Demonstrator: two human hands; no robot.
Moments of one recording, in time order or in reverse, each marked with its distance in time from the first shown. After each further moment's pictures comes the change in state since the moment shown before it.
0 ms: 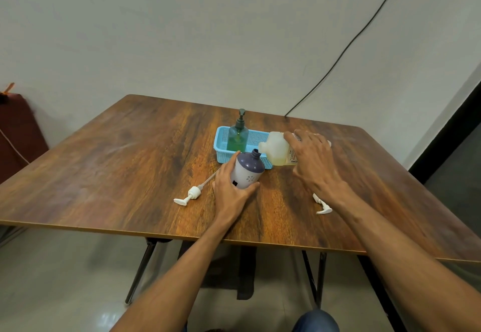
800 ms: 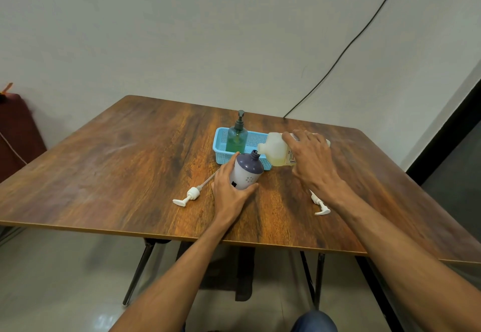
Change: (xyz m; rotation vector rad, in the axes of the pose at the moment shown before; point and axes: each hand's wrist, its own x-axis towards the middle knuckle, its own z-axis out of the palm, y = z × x) left_hand 0.001 -0.003 0.001 -0.002 0.008 0.010; right_hand 0.000 -0.003 -0.012 -0.037 -0.041 -0.014
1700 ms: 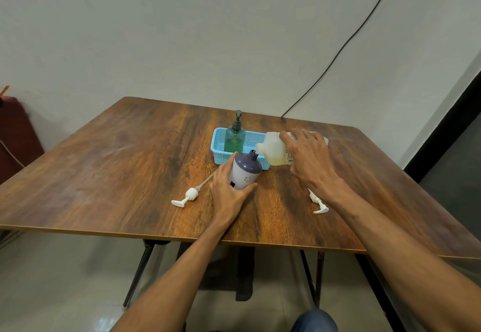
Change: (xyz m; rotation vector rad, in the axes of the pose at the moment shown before) left_hand 0.000 -0.005 0.002 0.000 0.009 0.016; right_hand 0.001 0.000 -0.005 -0.027 -0.038 0.004
